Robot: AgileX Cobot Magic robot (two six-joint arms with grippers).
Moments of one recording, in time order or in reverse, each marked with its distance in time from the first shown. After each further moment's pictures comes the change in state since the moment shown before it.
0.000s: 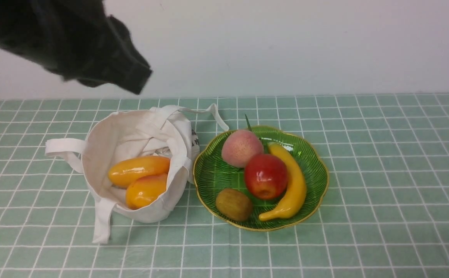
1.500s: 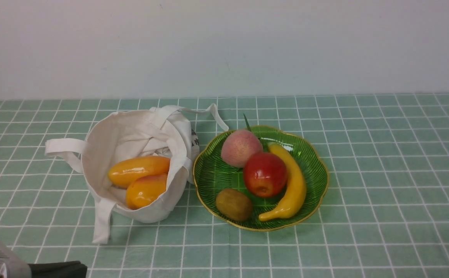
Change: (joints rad) right arm 0.000 0.000 0.000 0.000 0.000 0.000; left arm 0.000 -0.785 1.054 -0.178 -0.509 -0.099
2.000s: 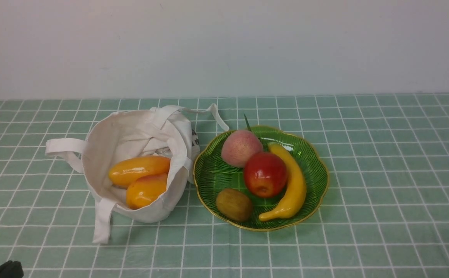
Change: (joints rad) right arm 0.000 0.000 0.000 0.000 0.000 0.000; left arm 0.360 -0.428 0.440 0.179 -0.278 -0.112
